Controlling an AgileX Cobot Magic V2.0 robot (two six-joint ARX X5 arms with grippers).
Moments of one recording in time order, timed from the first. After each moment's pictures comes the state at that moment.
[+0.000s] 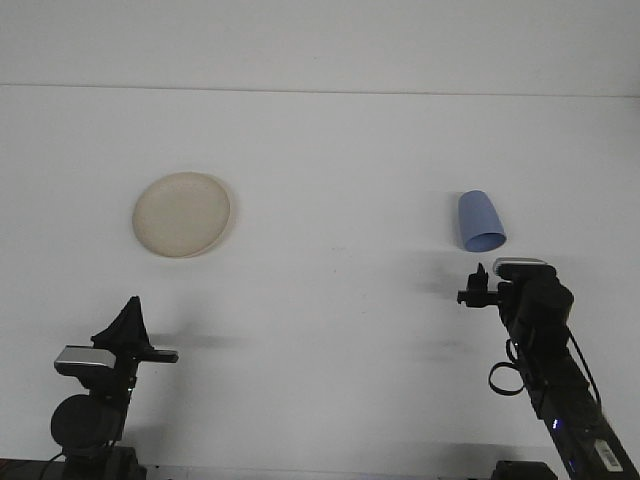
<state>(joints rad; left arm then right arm) -0.05 0.00 0.03 0.20 -0.03 -0.04 -0.02 1.07 0.51 0.10 0.00 0.03</state>
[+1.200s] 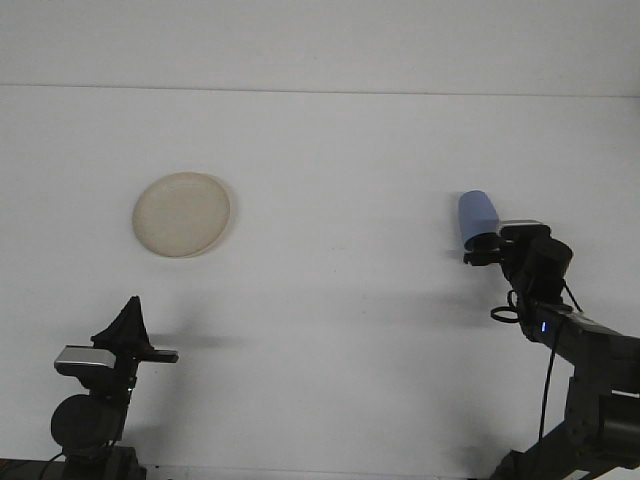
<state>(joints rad) -0.05 0.00 0.03 0.20 -0.03 -0.04 -0.17 1.72 0.73 0.57 -0.23 -0.06</state>
